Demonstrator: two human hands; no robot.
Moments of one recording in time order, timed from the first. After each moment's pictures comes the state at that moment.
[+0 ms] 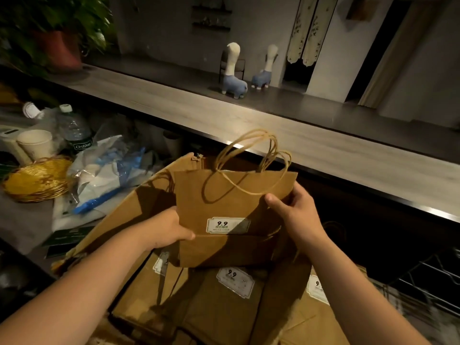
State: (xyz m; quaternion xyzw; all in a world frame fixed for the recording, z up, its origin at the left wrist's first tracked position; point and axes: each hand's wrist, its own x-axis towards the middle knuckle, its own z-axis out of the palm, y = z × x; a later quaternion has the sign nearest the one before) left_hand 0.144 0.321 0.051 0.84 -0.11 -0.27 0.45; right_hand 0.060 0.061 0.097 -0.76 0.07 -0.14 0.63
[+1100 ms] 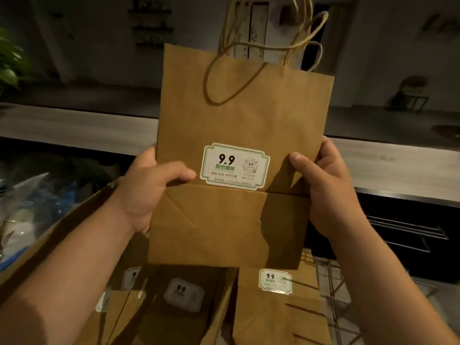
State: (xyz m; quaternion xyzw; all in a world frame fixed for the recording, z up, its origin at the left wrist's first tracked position) left_hand 0.067 0.185 0.216 0.64 -0.18 -0.15 0.73; right_hand -0.035 -0.038 0.198 -0.62 0.02 -0.29 0.73
